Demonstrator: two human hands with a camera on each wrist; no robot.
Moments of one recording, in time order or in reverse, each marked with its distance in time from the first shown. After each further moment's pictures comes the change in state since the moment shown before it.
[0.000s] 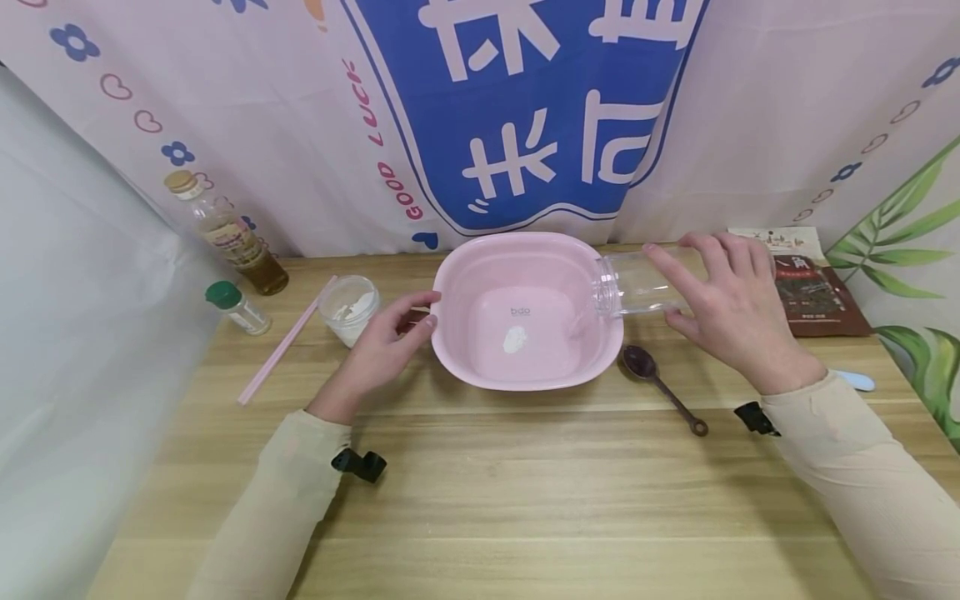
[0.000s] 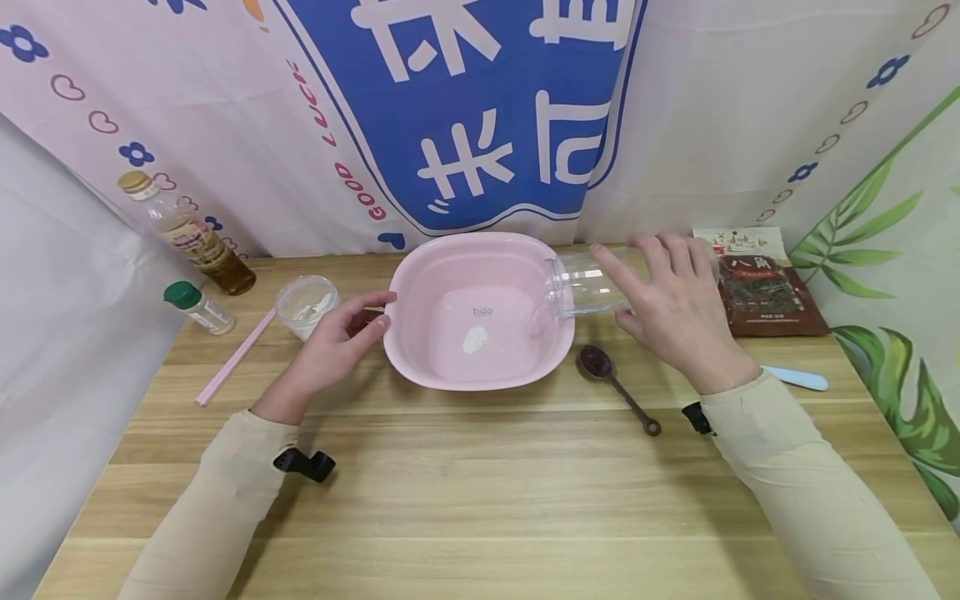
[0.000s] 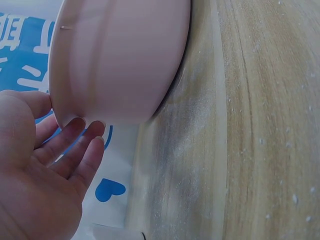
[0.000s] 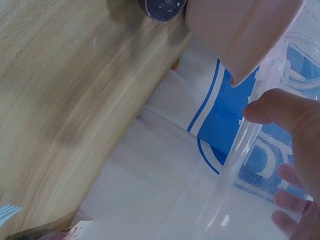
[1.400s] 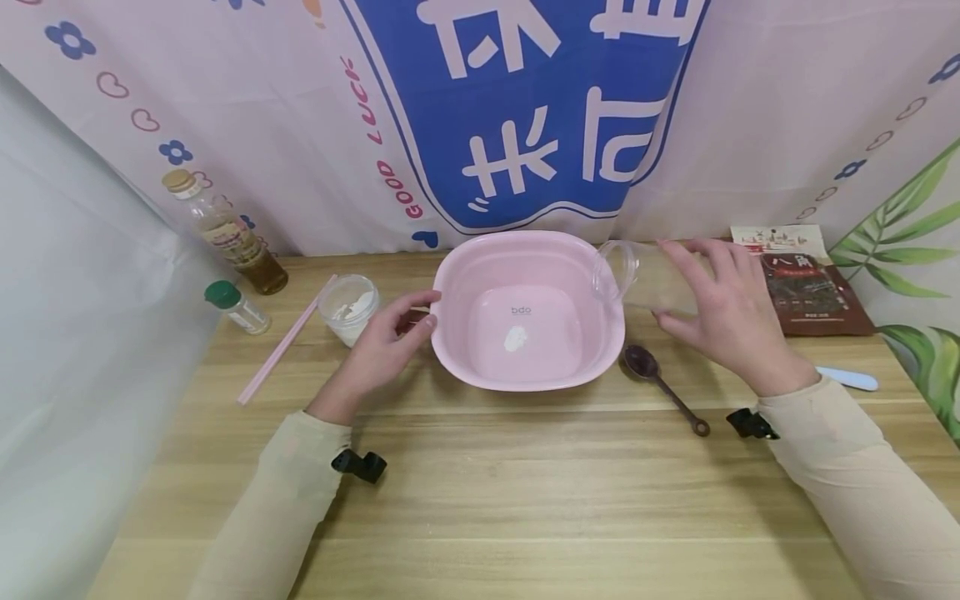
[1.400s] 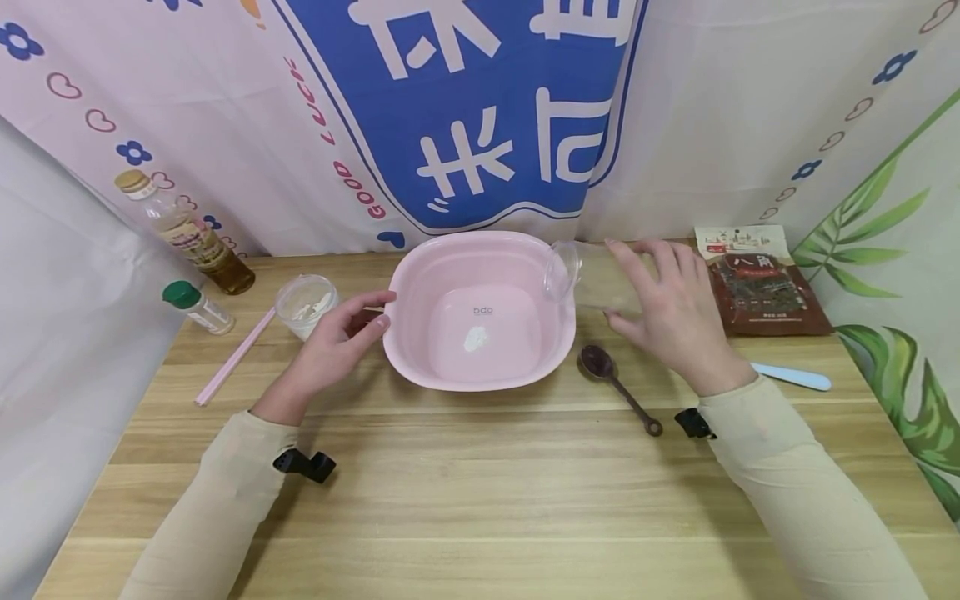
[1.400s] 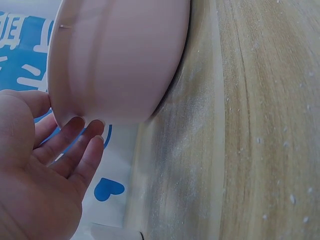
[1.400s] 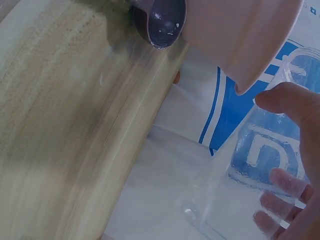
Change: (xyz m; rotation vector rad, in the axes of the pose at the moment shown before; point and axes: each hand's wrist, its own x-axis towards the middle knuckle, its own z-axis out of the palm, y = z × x) left_hand 0.001 -0.002 0.000 -0.014 -0.002 -0.019; right_hand -0.007 -0.002 0.010 0.175 -0.053 0.204
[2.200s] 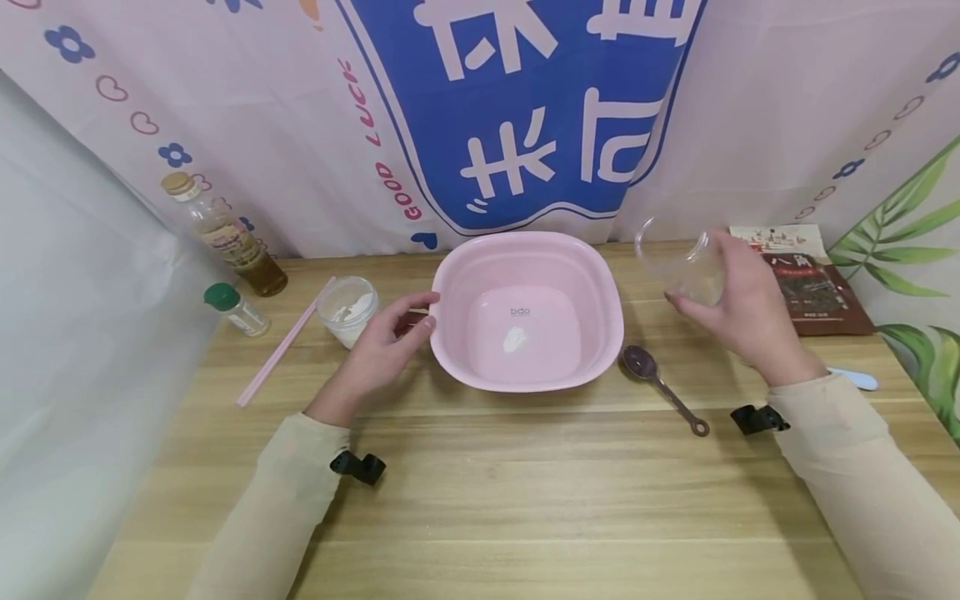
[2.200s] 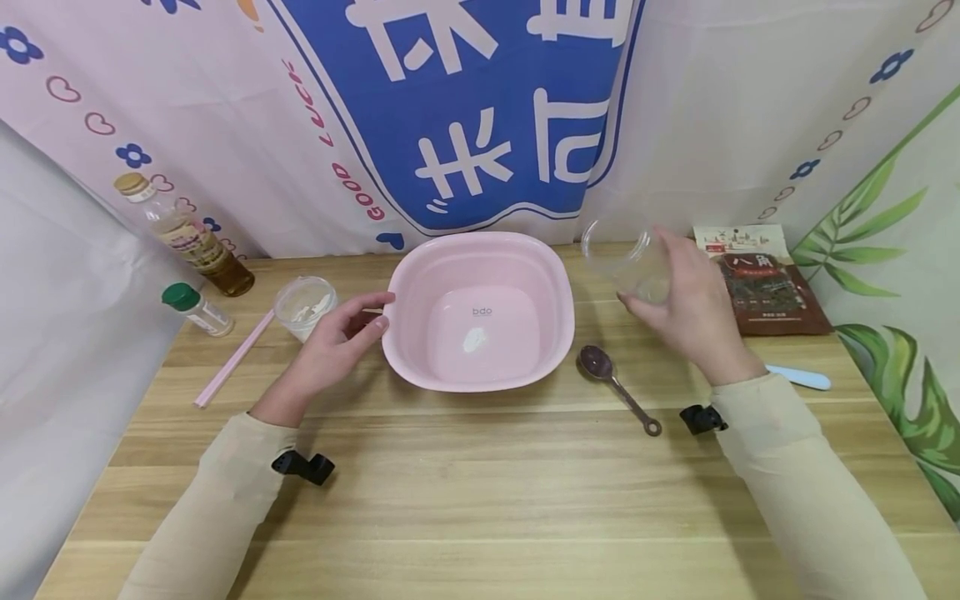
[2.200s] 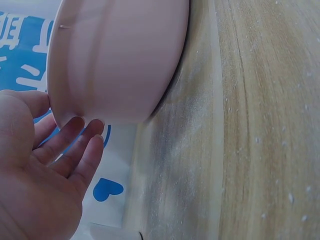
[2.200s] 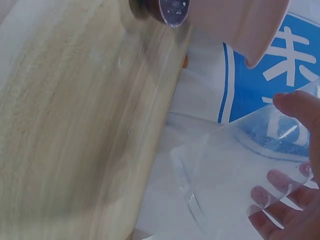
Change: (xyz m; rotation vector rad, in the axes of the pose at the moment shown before) left_hand -0.001 0.001 0.001 -0.027 0.003 0.006; right_hand 0.002 0.020 0.000 0.200 -0.020 0.299
